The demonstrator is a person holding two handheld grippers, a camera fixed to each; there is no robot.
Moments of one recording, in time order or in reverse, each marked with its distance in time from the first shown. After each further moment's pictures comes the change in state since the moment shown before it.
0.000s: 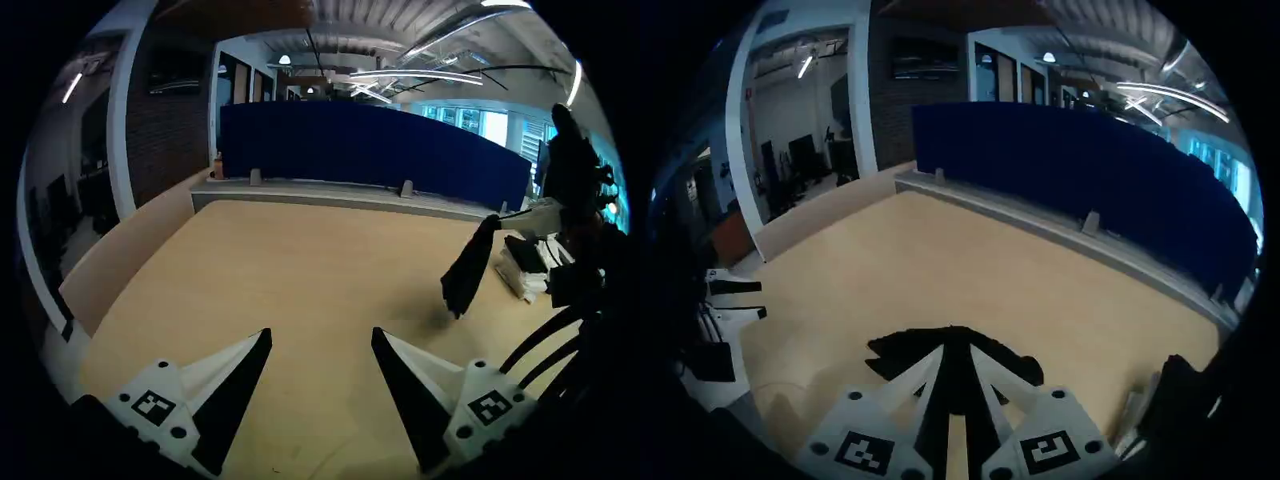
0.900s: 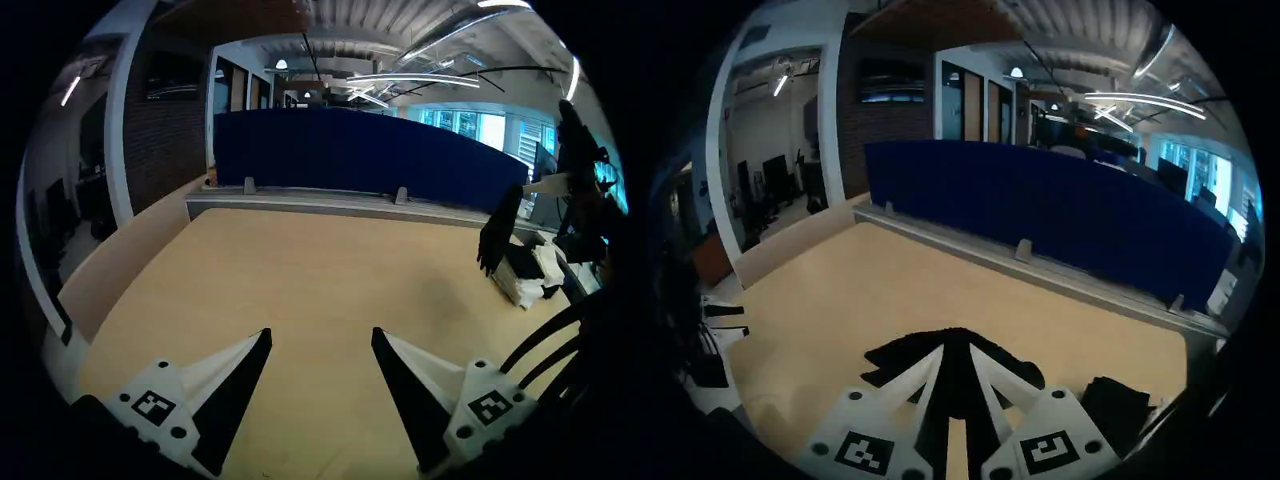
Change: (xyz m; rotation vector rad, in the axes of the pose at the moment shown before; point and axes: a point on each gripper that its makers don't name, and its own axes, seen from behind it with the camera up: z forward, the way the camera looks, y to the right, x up) left arm 0.014 0.016 0.001 -0.006 0.018 0.006; right arm 0.047 0.121 -0.074 -0.133 0.072 0.045
